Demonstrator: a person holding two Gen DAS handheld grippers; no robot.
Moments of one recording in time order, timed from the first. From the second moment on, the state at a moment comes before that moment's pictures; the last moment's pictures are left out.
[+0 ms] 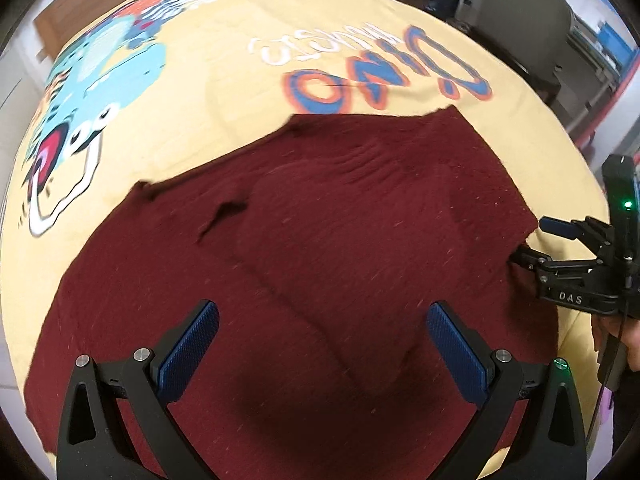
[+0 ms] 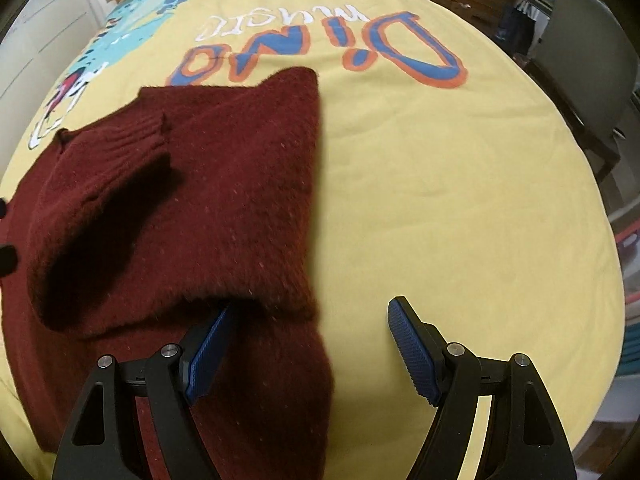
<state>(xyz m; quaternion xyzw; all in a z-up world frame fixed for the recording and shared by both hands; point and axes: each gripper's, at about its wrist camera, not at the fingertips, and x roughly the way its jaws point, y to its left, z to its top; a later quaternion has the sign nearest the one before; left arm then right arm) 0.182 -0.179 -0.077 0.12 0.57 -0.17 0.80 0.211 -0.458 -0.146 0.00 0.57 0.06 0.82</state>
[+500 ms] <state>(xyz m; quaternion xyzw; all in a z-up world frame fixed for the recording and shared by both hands) 0.199 -0.252 -0.117 0.18 0.60 -0.21 0.75 0.218 -0.464 -0.165 0.02 0.59 0.07 0.81</state>
